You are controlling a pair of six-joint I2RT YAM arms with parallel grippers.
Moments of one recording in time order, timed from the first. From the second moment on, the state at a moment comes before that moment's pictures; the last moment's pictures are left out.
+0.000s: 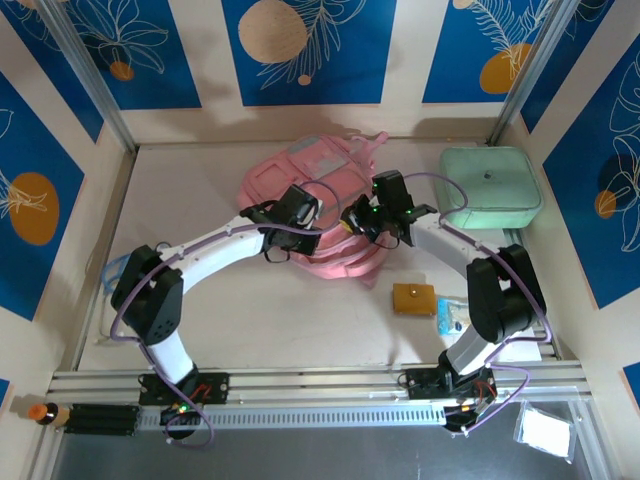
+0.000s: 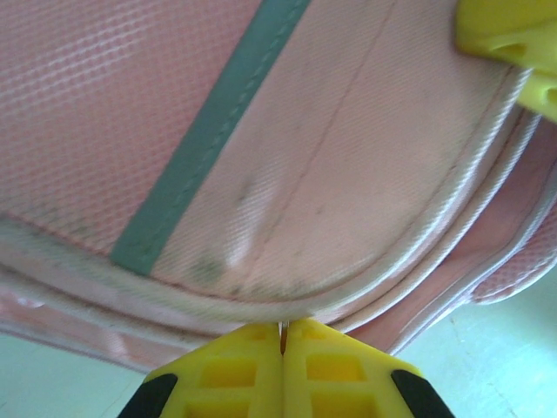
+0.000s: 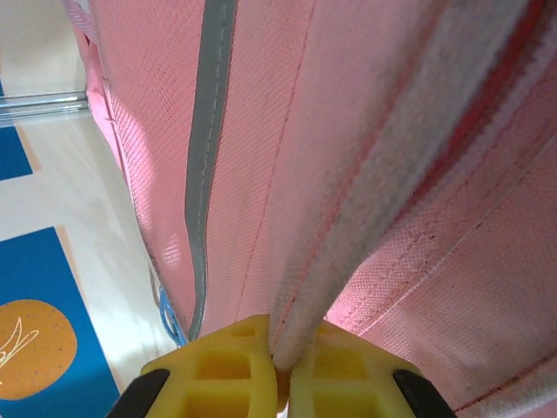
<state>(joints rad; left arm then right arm) -0.72 1.72 1.31 -0.60 0.01 -0.32 0.40 1.61 1.07 -0.24 -0.41 1.17</state>
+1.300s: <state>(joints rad) -0.49 1.45 1.11 -0.36 -0.05 -0.34 0.33 1.19 0.67 -0.75 -0.11 1.05</state>
